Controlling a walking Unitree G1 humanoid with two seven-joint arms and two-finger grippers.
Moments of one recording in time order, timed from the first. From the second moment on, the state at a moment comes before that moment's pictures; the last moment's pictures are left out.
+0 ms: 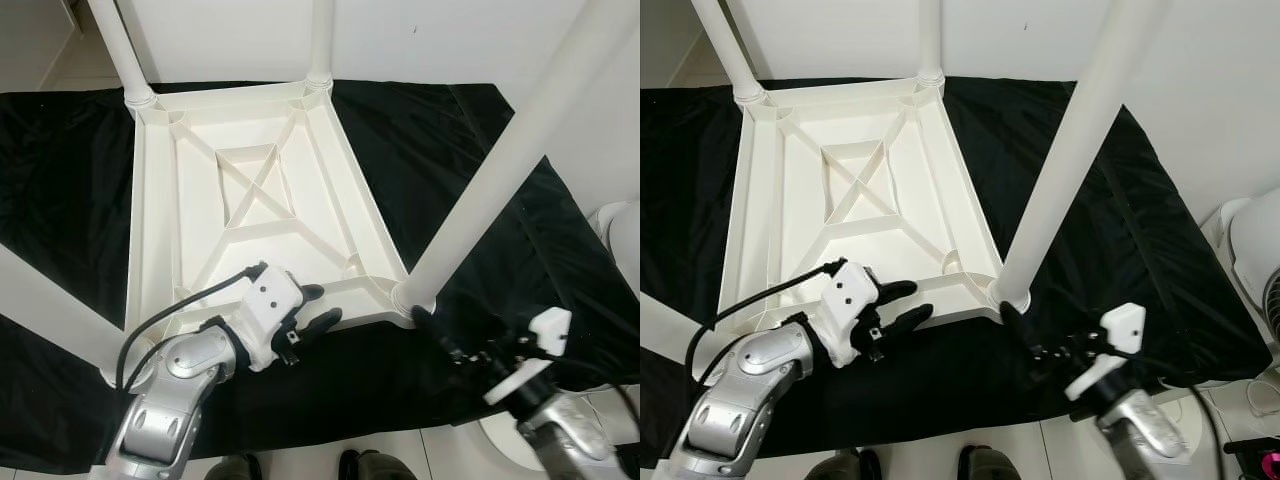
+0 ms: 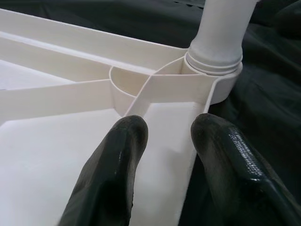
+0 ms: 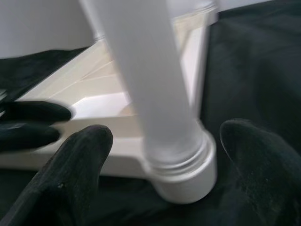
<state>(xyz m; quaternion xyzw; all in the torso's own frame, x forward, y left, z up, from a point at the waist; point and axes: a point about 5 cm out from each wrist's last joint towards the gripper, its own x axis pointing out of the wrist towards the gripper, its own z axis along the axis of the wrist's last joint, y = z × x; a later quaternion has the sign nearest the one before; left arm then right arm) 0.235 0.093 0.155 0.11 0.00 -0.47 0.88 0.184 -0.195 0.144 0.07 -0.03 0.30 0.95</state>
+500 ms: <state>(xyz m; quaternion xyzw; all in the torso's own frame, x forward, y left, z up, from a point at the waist) 0.236 0.097 0.156 0.12 0.01 -0.47 0.87 0.172 -0.187 0.142 0.08 0.03 0.41 0.91</state>
